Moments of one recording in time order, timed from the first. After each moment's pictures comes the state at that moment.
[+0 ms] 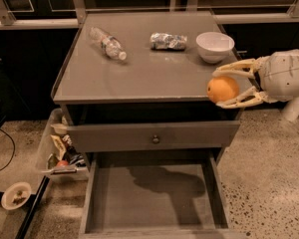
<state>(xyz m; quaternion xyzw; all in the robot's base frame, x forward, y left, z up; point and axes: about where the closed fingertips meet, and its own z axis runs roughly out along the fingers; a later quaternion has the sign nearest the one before) 0.506 -0.185 0.920 -0.72 0.47 0.11 0.50</state>
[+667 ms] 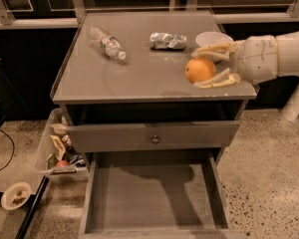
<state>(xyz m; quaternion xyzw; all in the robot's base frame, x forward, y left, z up) 0.550 -0.149 0.939 -0.71 0.43 0.10 0.55</state>
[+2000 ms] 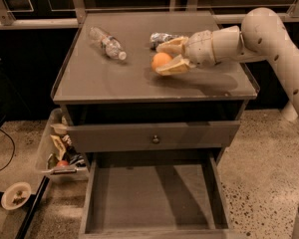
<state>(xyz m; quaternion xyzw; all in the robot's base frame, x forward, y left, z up) 0.690 -0.073 0.886 -0.64 0.52 0.21 0.52</state>
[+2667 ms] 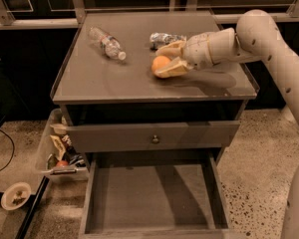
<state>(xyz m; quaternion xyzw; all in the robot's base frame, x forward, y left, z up) 0.702 -0.071 0.866 -0.63 0.55 0.22 0.49</state>
